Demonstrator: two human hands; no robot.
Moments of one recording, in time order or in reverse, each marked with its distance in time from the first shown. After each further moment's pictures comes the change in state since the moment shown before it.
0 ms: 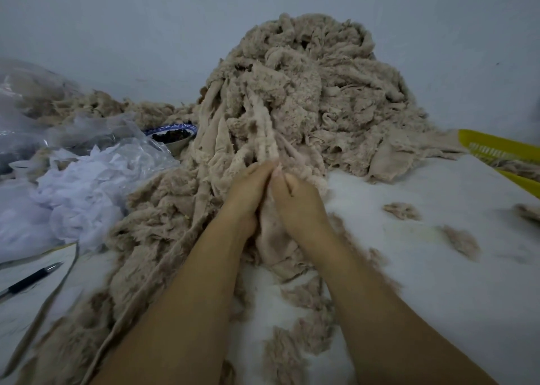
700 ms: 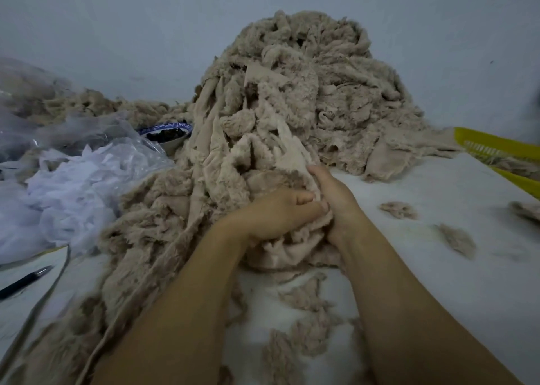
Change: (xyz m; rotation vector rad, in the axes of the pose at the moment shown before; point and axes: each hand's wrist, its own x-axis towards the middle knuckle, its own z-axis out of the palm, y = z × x) left_hand -0.023 0.007 0.019 0.711 -0.549 0.088; right_hand 0.021 0.014 -0.044 0.673 -0.022 0.637
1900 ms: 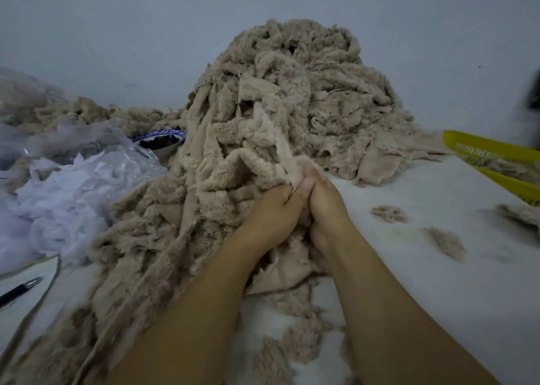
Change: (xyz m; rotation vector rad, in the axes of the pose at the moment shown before) left_hand 0.013 -0.009 0.023 0.024 0.374 0.111; right_hand 0.014 0.015 0.007 0.087 0.115 -0.232
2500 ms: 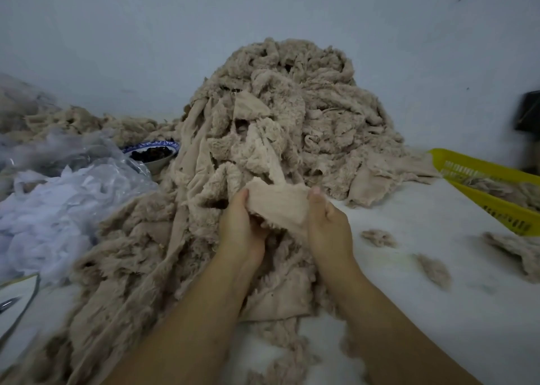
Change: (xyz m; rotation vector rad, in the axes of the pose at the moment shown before) left_hand 0.020 0.003 -0.005 -1.133 0.488 -0.435; right_hand -0.018 -0.011 -0.024 -0.529 0.060 -0.331
